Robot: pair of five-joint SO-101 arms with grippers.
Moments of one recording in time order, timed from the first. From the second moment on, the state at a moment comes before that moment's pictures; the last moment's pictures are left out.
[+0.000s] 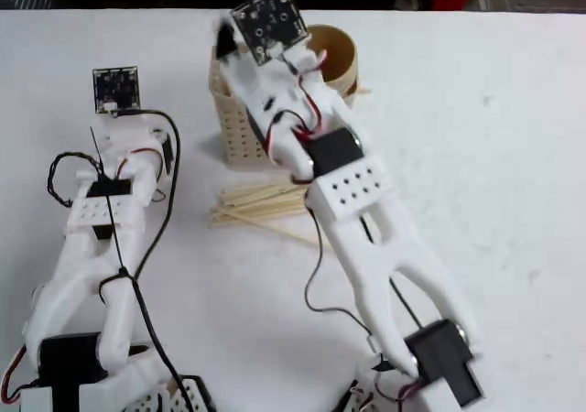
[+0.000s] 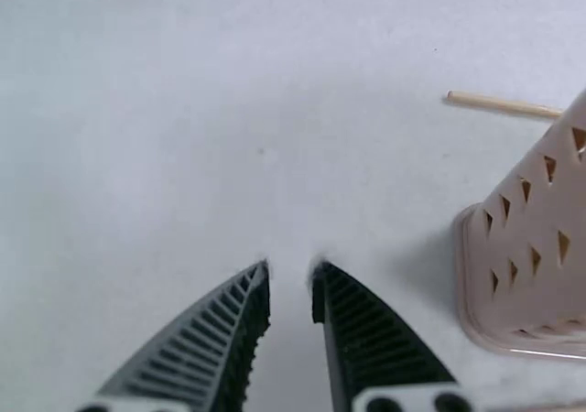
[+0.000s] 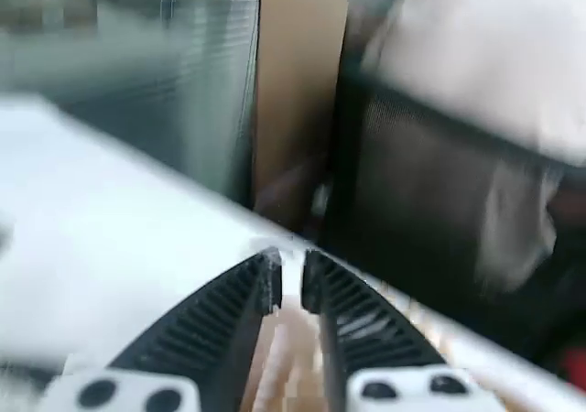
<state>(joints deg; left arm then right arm) -12.0 -14.9 47.7 18.2 1.3 -31.1 -10.6 7.8 25.7 12.4</state>
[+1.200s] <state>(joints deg) -12.0 -14.9 47.7 18.2 1.3 -36.2 1.5 37.2 46.3 40.3</state>
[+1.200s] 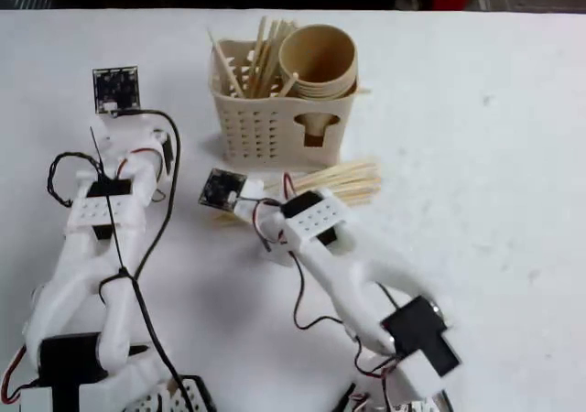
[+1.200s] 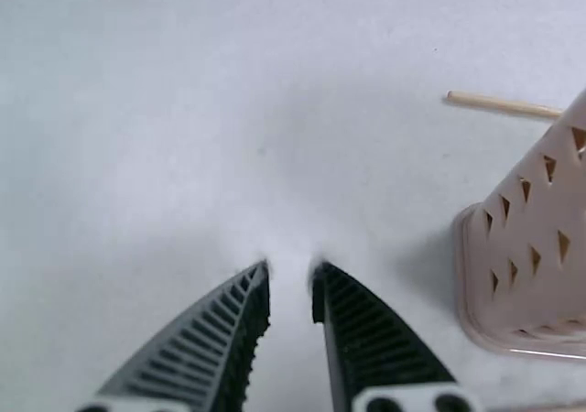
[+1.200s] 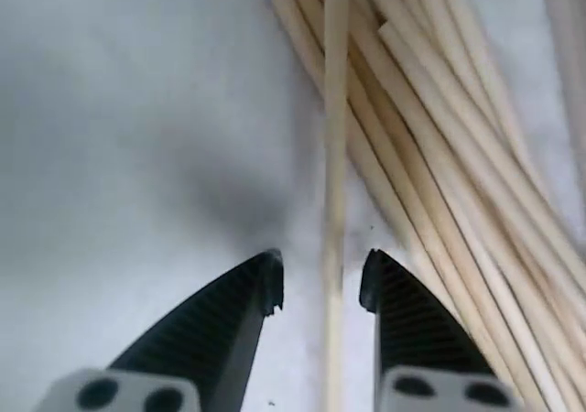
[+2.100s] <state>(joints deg) -12.0 -14.9 47.7 18.2 1.3 -36.0 -18.1 37.1 57.4 38.5</state>
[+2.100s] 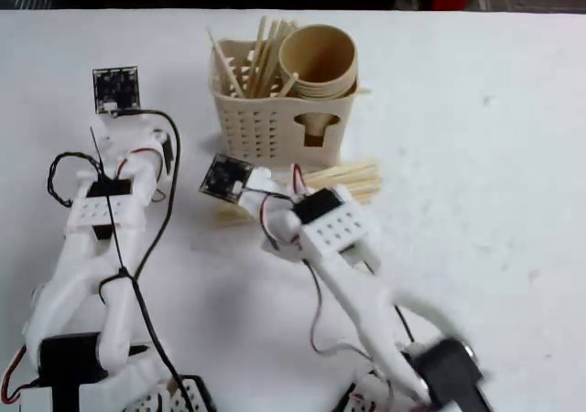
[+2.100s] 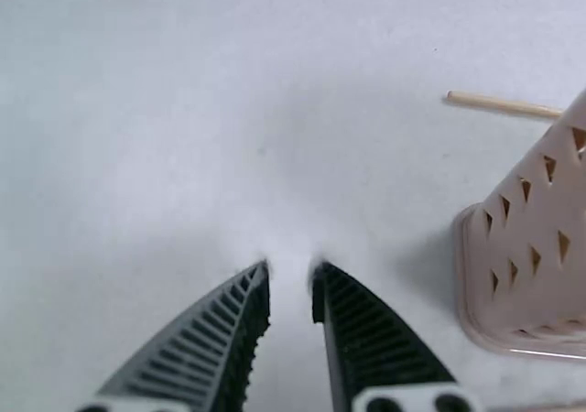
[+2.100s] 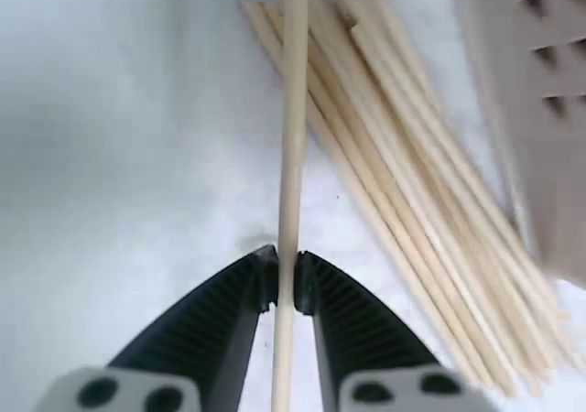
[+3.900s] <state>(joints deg) -12.0 -14.9 47.7 18.2 1.3 -29.8 -0.8 -0.7 17.0 15.8</state>
